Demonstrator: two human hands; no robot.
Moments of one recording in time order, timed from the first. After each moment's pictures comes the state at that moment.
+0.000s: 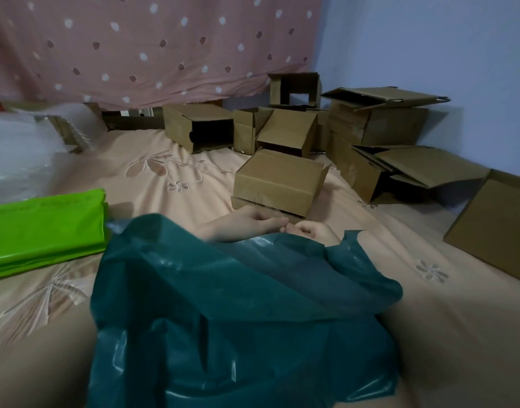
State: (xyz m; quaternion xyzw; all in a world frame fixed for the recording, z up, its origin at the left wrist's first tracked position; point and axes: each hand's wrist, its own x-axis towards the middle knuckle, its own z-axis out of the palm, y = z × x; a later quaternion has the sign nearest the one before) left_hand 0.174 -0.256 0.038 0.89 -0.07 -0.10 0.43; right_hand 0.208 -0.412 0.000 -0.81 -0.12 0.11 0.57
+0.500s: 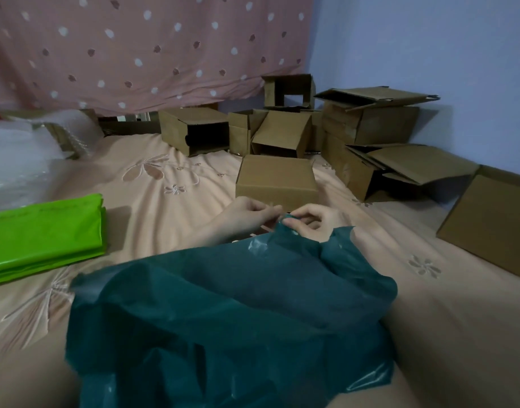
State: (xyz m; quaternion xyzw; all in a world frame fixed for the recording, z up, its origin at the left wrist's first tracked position) left_hand 0.180 -0.267 0.038 0.84 0.01 -0.02 0.55; right_hand 0.207 -0.424 0.015 -0.85 -0.17 -0.08 0.49
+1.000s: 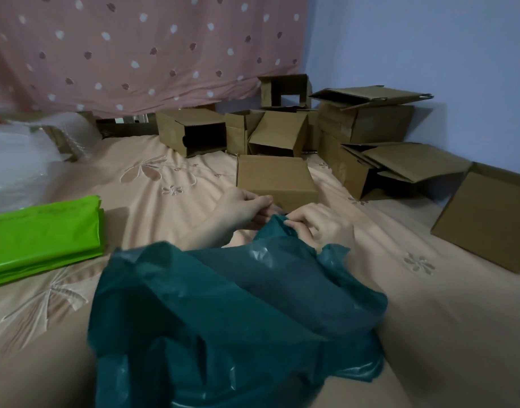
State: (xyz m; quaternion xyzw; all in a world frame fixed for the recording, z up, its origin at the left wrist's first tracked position) left_hand 0.181 -0.274 0.044 0.77 0.07 0.03 0.63; right_hand 0.189 -0.429 0.008 -0.75 -0.34 -0.42 0.37
